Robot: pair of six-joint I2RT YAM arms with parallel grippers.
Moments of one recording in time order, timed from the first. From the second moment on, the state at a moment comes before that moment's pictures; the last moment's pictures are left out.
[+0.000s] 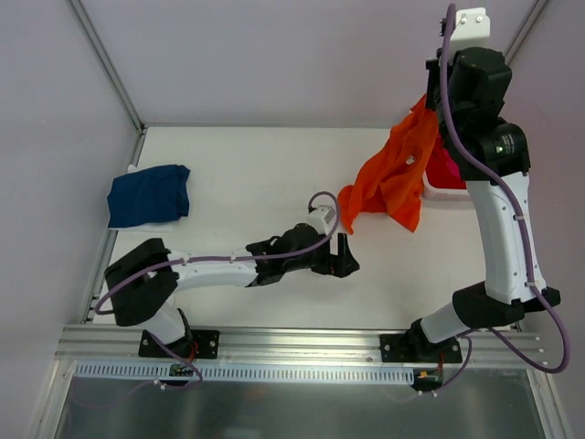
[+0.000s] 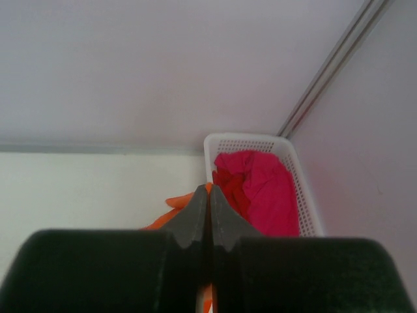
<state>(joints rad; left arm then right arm) -1.08 1.51 0.83 0.22 0.00 -0.81 0.38 1.54 2.25 -0.79 0.51 -0.16</state>
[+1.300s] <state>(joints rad) -0.98 2.07 1.31 0.16 -0.58 -0.39 0.36 1.37 1.94 -0.80 0.38 -0.06</state>
